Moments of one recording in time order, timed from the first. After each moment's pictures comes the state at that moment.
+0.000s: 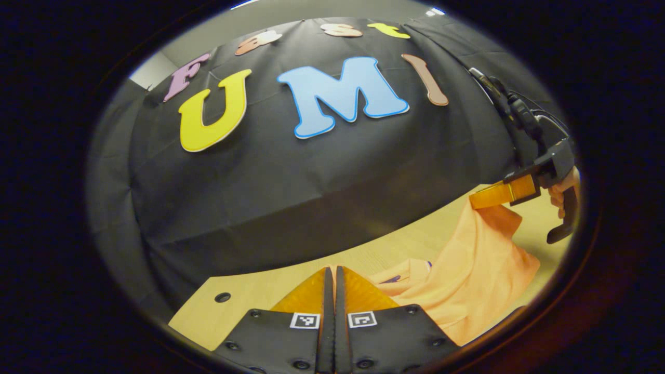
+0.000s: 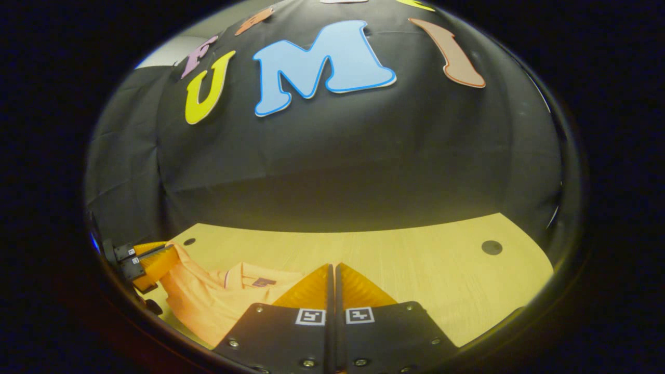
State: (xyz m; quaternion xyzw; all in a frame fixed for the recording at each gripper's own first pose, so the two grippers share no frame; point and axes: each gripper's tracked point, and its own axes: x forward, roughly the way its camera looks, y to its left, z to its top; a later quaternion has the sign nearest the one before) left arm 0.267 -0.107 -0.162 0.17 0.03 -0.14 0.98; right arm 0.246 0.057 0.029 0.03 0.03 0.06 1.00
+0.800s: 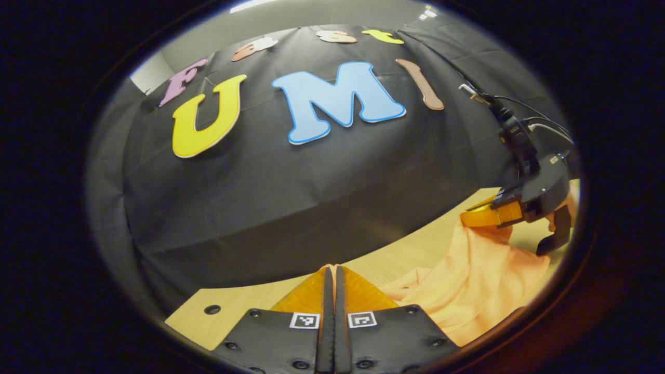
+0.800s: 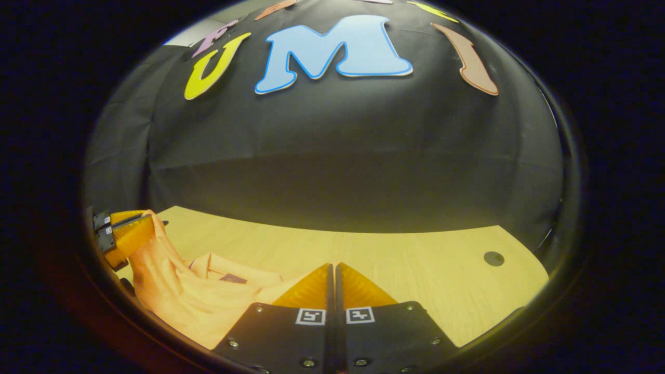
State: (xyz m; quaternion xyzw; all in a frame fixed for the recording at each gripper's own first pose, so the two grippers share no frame) left arm 0.300 -0.109 -0.175 0.17 -0.01 -0.16 0.97; right arm 0.296 0.055 -0.006 -0.04 0.03 0.02 1.00
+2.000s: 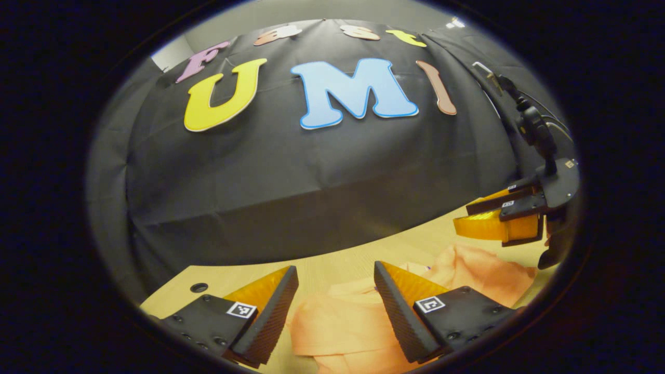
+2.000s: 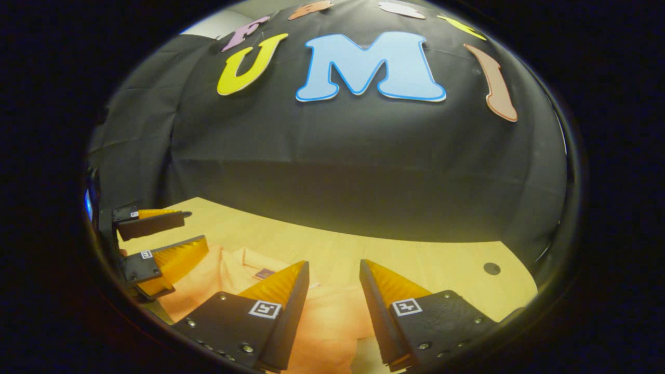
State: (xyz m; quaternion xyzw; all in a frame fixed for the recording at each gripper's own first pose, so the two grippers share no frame) left arm 0.276 -0.104 -0.186 0.10 0.04 -0.15 0.98; right arm 0.236 0.112 0.009 -0.08 0.01 0.07 0.99
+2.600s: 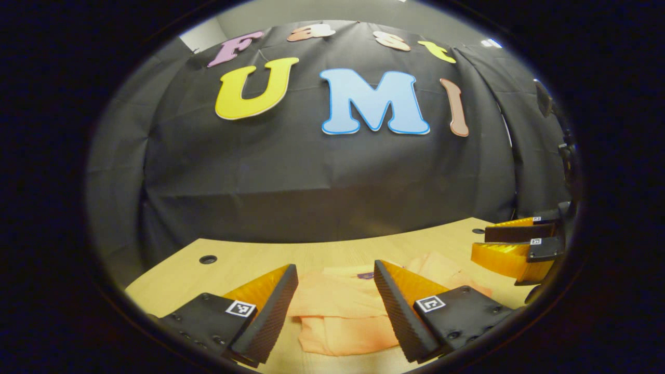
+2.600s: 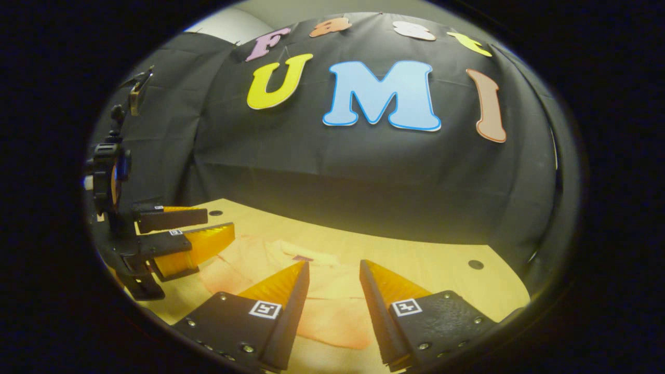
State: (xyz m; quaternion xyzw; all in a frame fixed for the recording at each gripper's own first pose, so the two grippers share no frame) left arm 0.186 -0.076 -0.154 0.03 0.06 -0.11 0.99; right arm 0.123 0.129 0.003 -0.10 -0.02 0.08 0.99
